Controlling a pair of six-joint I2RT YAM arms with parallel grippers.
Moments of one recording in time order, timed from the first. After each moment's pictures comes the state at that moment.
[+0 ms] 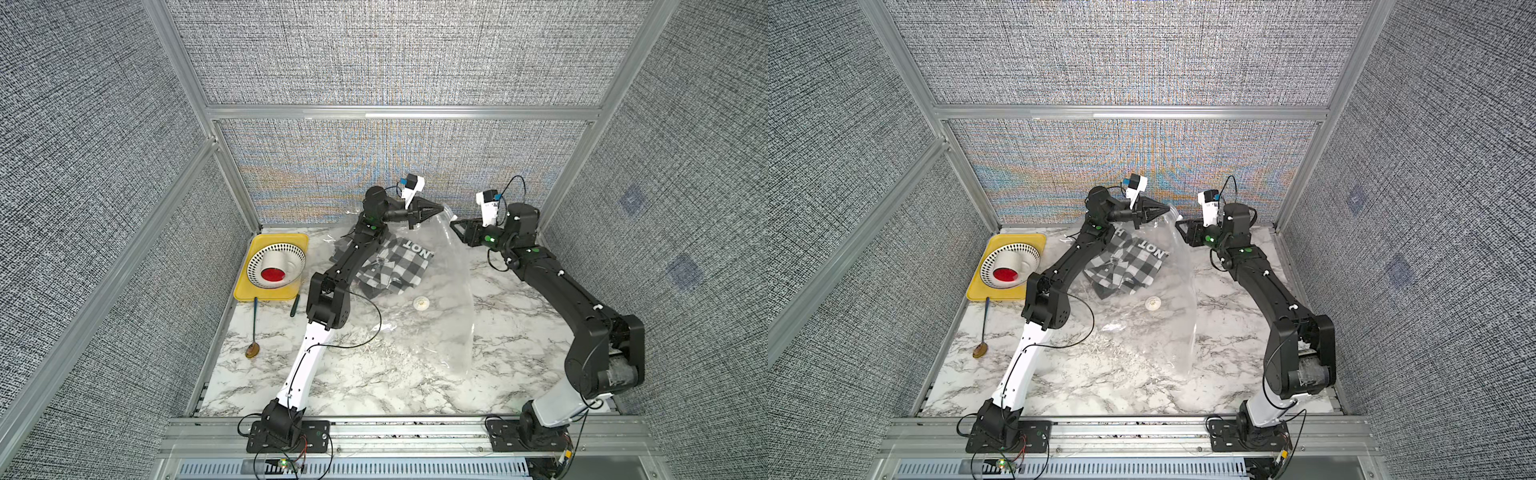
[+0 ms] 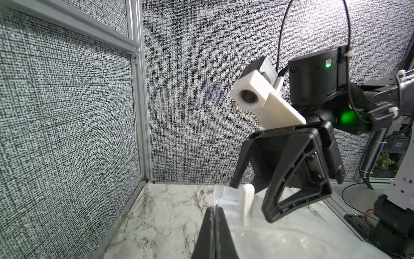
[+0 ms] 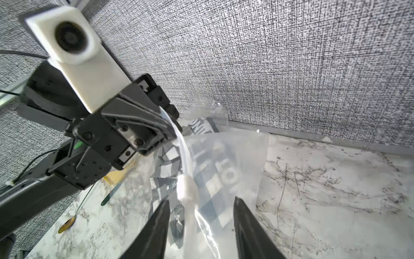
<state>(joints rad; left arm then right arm) -0.47 2.70 2.60 0.48 1.18 -0.41 0.15 1.65 1.35 -0.01 -0.55 0.25</state>
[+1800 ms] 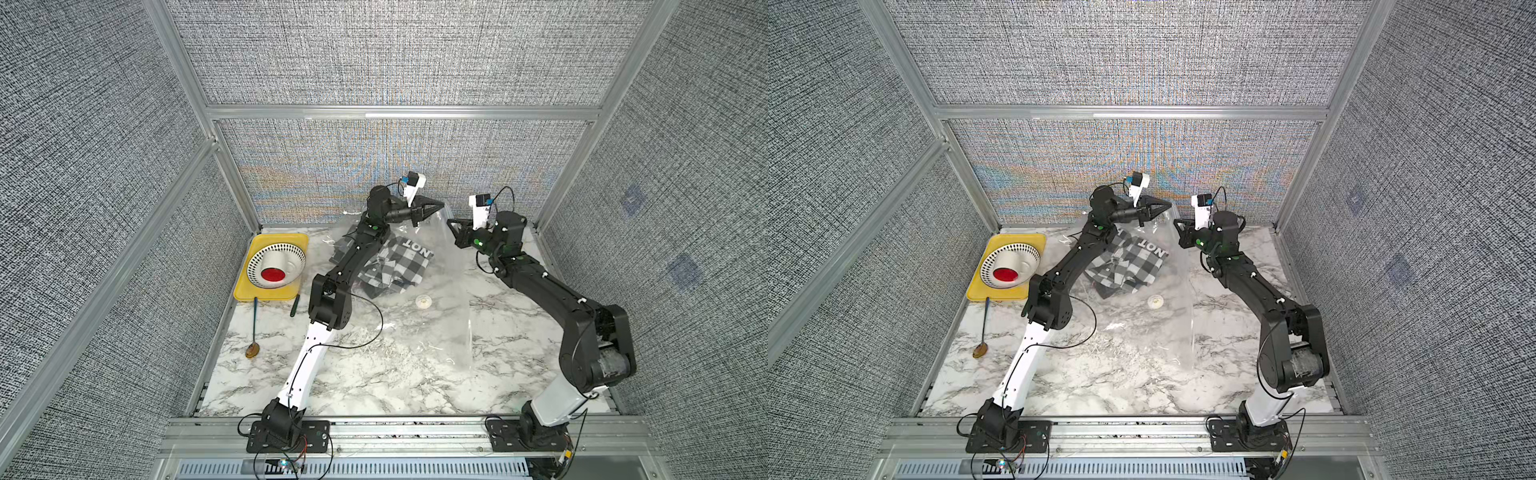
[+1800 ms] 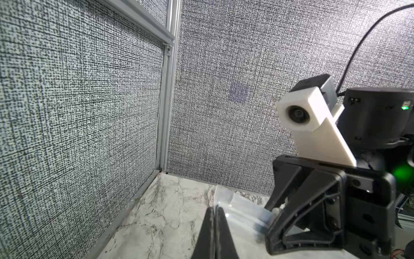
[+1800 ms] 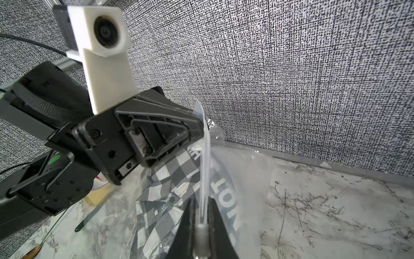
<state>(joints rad) -0.47 2.74 2.68 0.34 1.02 -0.42 0.20 1.68 1.23 0.24 -0.42 0.25</state>
